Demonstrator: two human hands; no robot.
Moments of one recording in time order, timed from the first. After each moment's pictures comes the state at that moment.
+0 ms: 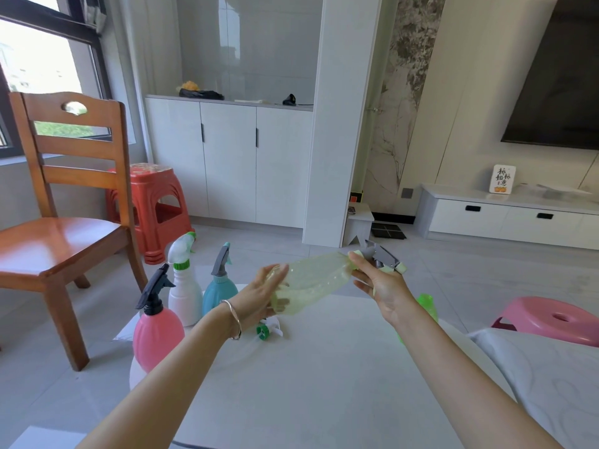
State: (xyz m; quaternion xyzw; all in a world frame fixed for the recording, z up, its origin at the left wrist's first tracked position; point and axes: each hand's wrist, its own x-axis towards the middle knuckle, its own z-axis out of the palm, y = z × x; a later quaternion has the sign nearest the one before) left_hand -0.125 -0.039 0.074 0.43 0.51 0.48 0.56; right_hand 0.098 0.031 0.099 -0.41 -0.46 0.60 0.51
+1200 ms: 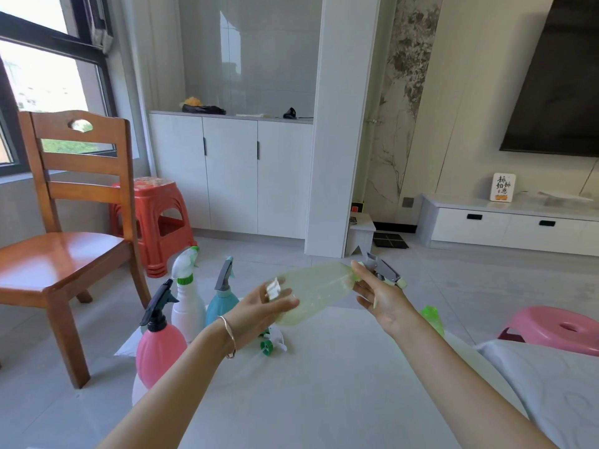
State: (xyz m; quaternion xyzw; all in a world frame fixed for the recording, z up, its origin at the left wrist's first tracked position) left_hand -0.129 -0.053 0.083 0.45 0.44 0.51 0.58; right_hand 0.094 0.028 0.104 -0.42 -0.44 0.63 0.48
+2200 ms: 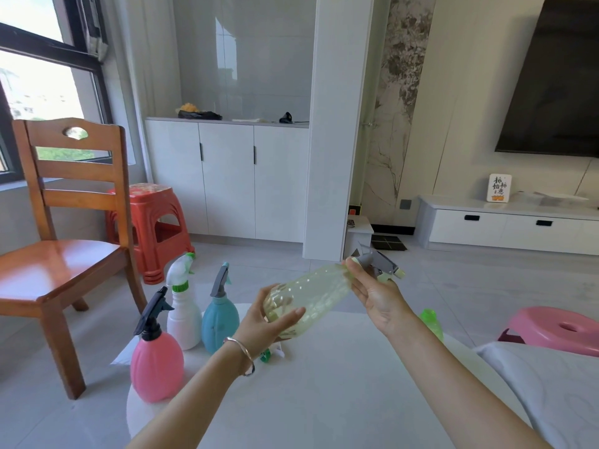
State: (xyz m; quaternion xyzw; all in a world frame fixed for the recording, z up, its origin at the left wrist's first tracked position) left_hand -0.112 -0.050 0.062 0.47 0.50 0.56 0.47; right_hand 0.083 0.027 0.113 -0.33 -0.40 0.65 0.55
